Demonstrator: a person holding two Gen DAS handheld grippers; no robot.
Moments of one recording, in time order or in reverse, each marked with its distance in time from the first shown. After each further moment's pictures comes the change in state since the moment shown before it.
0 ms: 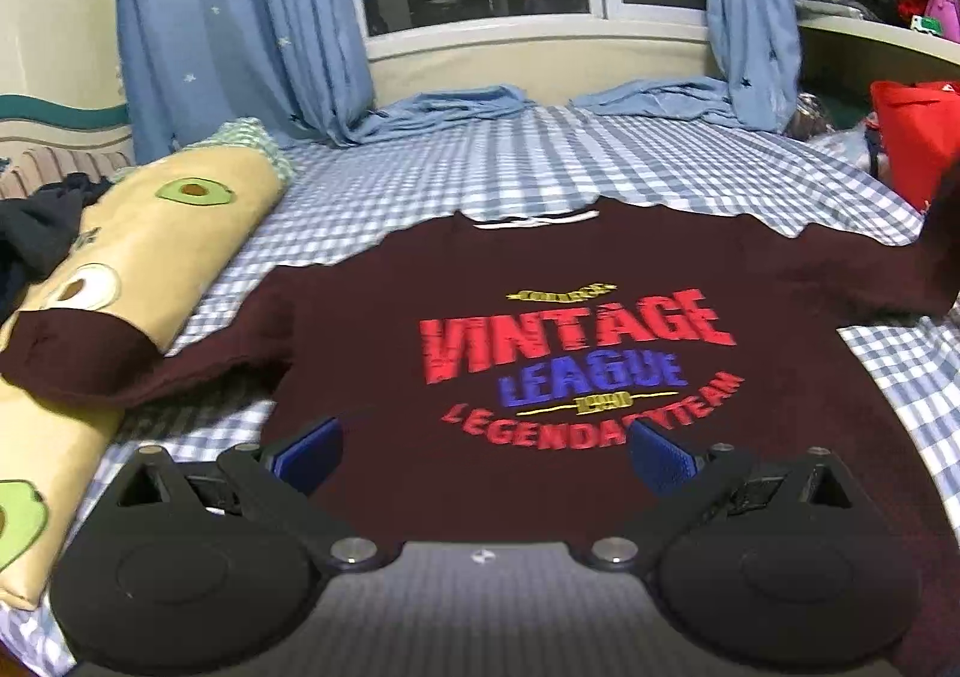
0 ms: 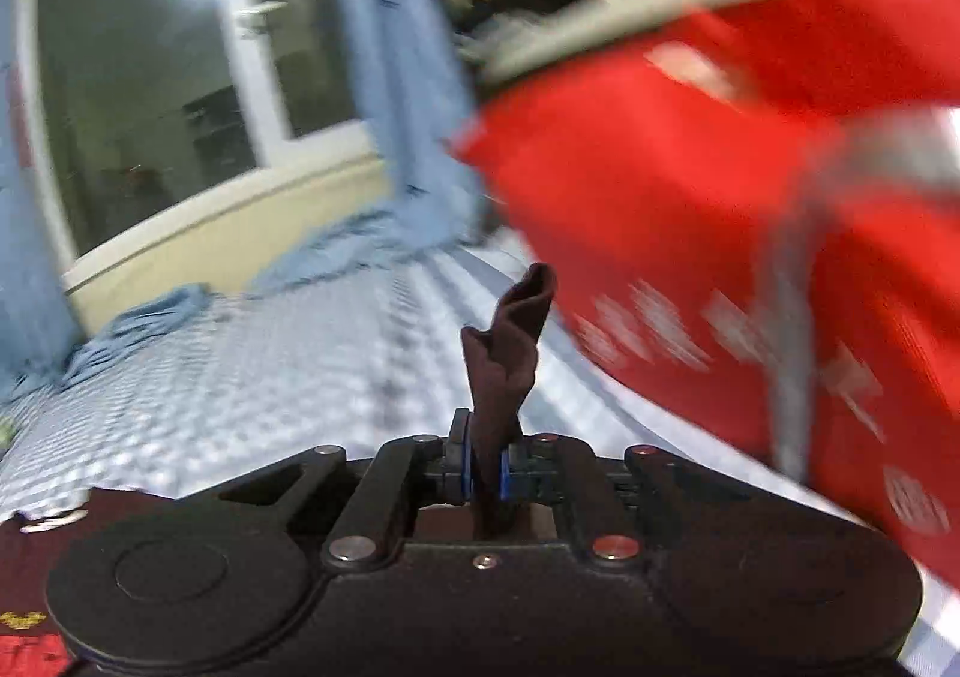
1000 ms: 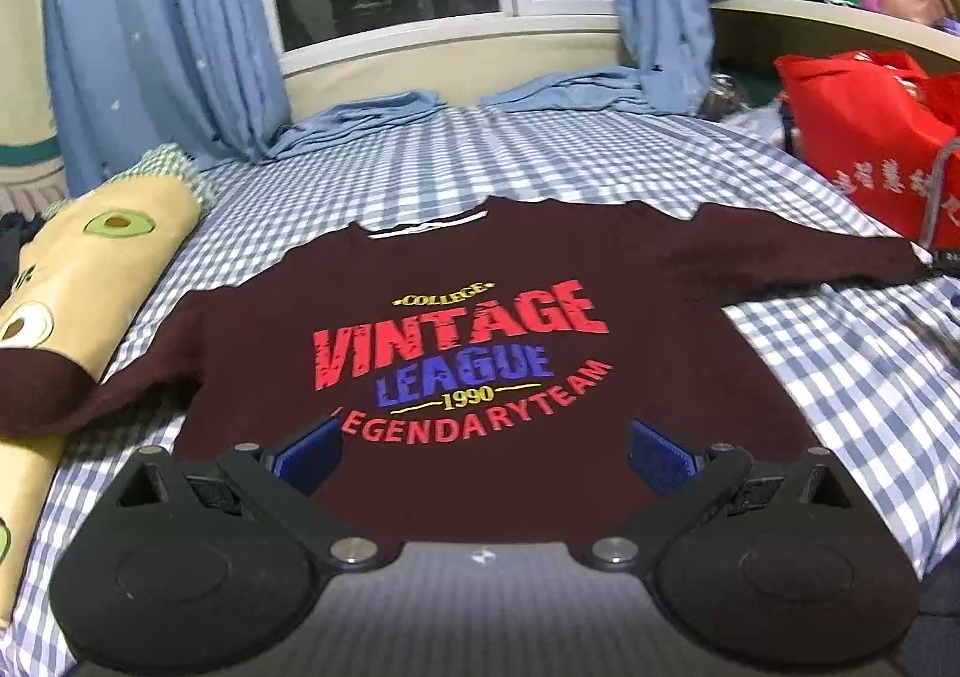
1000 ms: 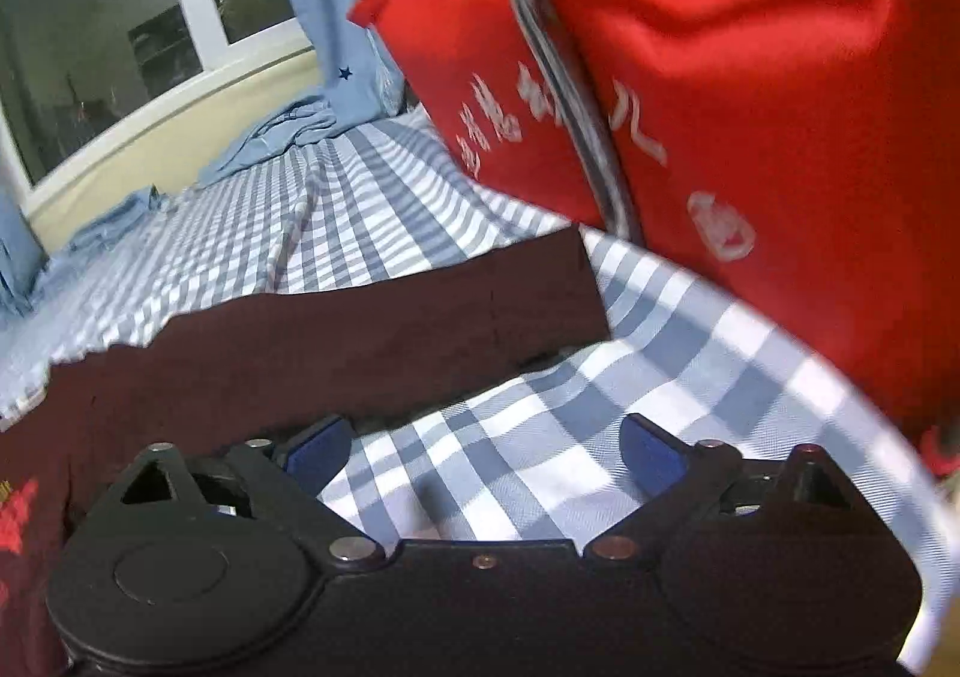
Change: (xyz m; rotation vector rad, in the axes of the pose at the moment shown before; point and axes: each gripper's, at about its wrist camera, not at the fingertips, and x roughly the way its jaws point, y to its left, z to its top) left arm -0.024 -0.074 0.007 0.076 0.014 -0.122; right arm -0.062 -0.098 -0.096 0.103 0.248 -0.087
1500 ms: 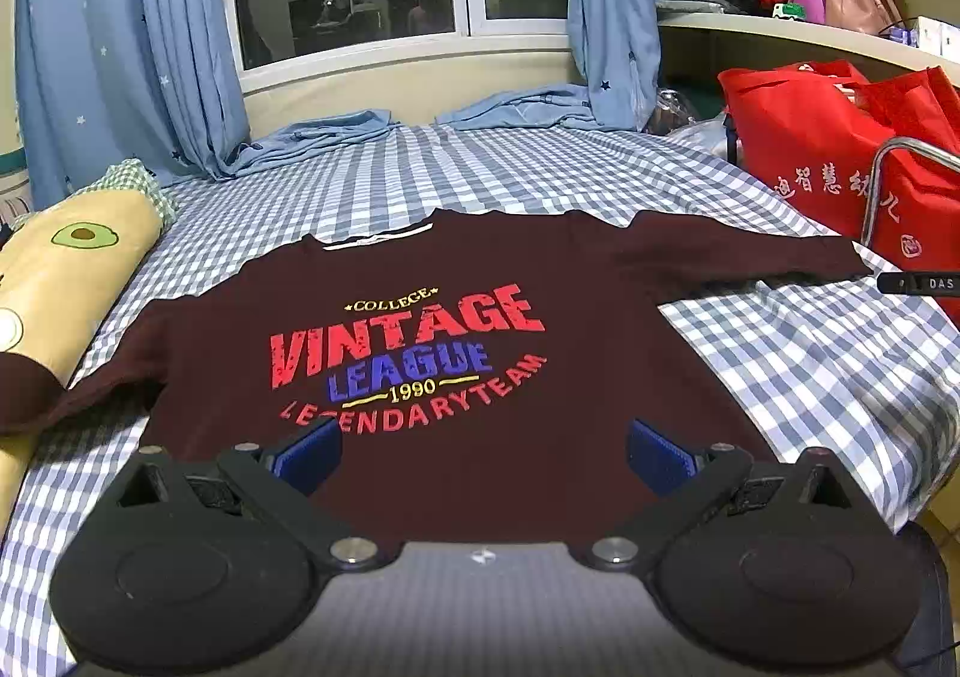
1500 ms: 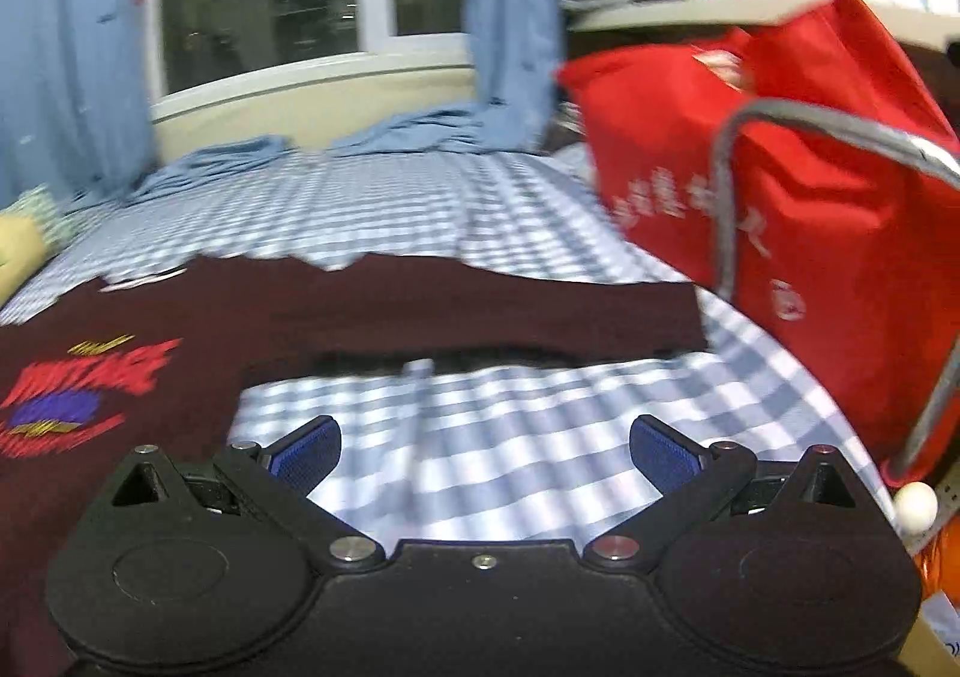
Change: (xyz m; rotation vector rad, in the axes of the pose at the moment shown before) left arm -0.027 -0.016 -0.017 0.031 -0.049 -0.100; right arm -0.140 0.092 -0.065 -0.315 -0.104 0.051
